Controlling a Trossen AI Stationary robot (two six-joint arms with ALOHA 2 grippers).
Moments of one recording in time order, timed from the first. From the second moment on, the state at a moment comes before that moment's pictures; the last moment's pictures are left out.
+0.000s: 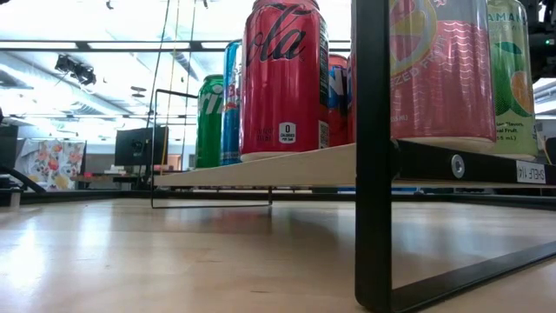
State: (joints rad) left arm -0.37 0.44 0.51 0.45 -0.77 0.48; right arm 0.26 0.39 0.01 0.56 0.53 0.06
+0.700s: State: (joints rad) left arm -0.38 0.50 0.01 0.75 -0.61 -0.03; right arm 0.26 0.39 0.01 0.57 0.53 0.05
